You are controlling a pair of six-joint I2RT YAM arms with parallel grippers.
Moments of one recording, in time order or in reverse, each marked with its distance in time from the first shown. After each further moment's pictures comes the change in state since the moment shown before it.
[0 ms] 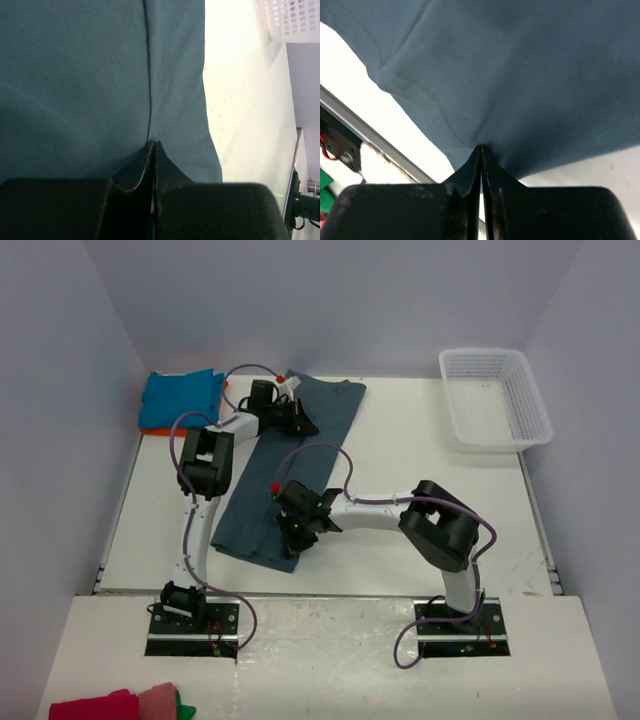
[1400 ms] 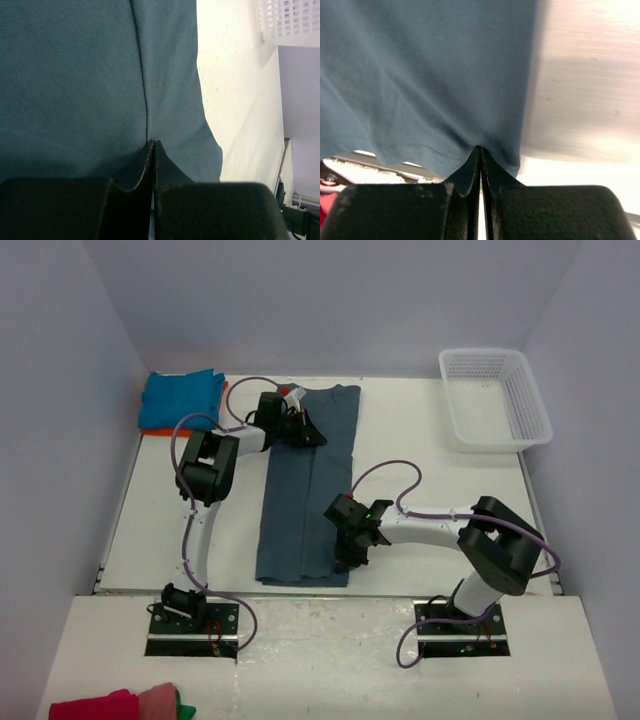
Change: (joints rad) left arm -0.069 -0.117 -0.260 0.217 -0.100 -0.154; right arm -0.082 -0.355 -0.430 -0.145 0.122 0.478
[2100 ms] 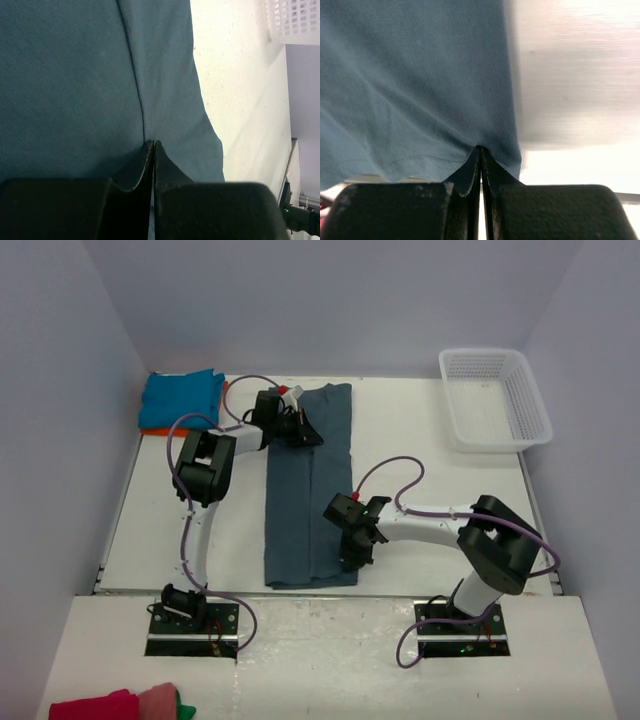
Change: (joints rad) left arm 0.015 -0.029 -0.017 -0.030 -0.006 0.035; right arm -0.005 0.007 0.046 -0.137 0.073 0.040
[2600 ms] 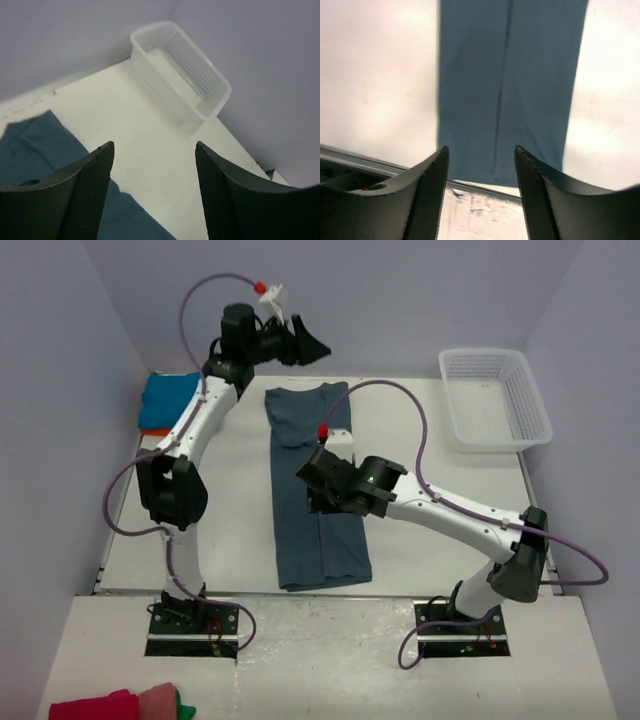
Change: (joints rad) left arm -0.002 -0.343 0.328 -0.254 -0.036 0.069; right arm 0.119 -0.063 0.608 -0.334 0.449 -0.244
